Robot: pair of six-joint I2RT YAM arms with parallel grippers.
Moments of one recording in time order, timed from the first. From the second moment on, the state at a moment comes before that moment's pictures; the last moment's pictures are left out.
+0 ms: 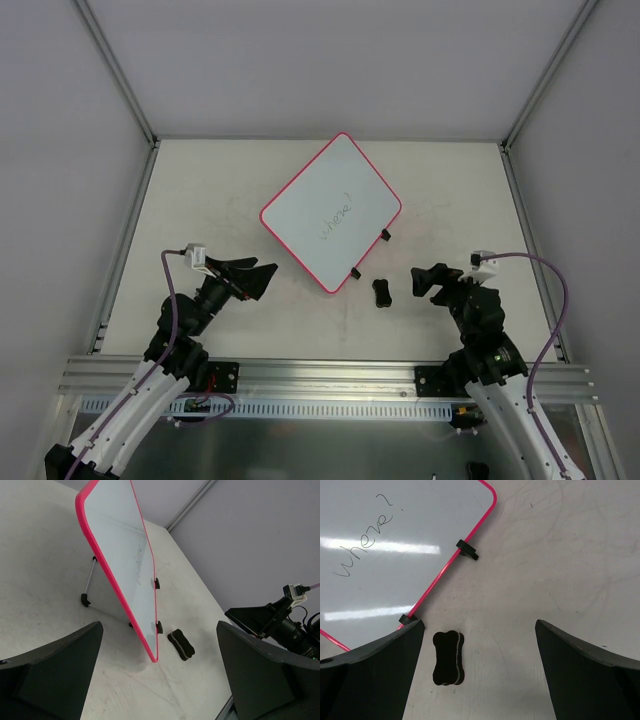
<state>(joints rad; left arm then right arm) -0.48 0.19 0.05 0.27 0.10 -0.72 0.36 0.13 0.18 -0.30 0.14 0.47</state>
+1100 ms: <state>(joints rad) -0.48 0.22 0.05 0.29 0.13 -0.72 0.63 0.82 0.61 -0.54 0.09 0.46</state>
